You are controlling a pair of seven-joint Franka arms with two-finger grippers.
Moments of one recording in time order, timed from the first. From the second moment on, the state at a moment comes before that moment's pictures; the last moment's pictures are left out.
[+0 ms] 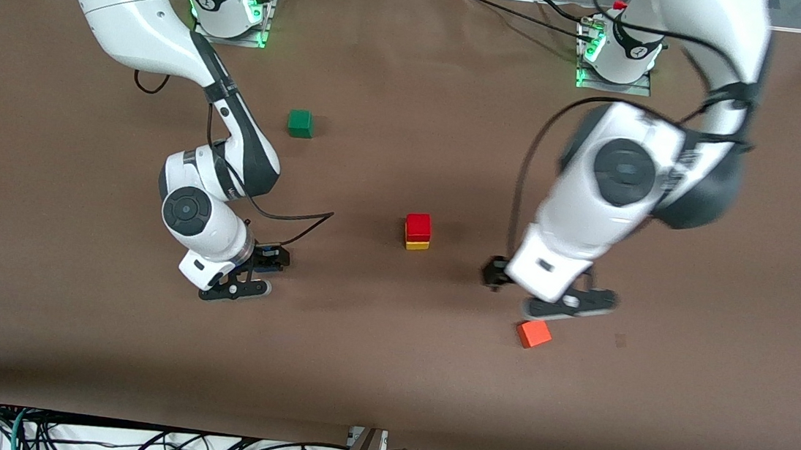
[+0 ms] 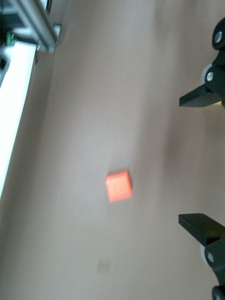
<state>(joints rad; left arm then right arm) -0.32 0.58 -0.04 -1.15 0.03 1.84 -0.57 0.20 0.77 0.16 -1.51 -0.13 2.29 0.19</state>
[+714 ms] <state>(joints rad) 0.03 0.46 -0.05 -1.15 0.02 1.66 -0.12 0.20 0.77 0.16 -1.52 -0.13 2.29 0.20</state>
